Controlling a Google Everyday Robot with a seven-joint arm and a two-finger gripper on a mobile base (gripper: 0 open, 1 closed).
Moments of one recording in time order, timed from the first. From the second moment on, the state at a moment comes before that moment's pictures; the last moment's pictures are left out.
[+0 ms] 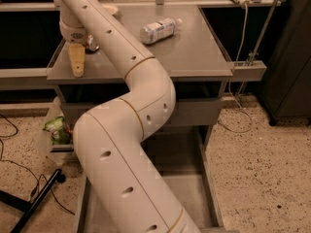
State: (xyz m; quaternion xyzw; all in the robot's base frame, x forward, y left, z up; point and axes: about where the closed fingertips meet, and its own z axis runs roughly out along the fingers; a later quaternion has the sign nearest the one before) arm 0.784 0.274 0.839 -0.81 0.54 0.02 0.22
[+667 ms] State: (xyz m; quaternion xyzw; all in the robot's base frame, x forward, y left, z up) arm 0.801 0.270 0.848 -0.77 0.59 0.00 0.24
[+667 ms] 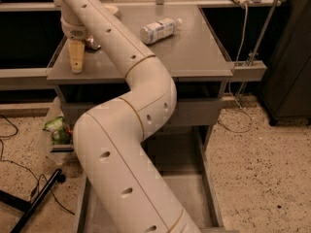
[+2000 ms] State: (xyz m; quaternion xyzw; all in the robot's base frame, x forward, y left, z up) arm 0.804 0.261 0.848 -0.74 0.64 -0.02 0.23
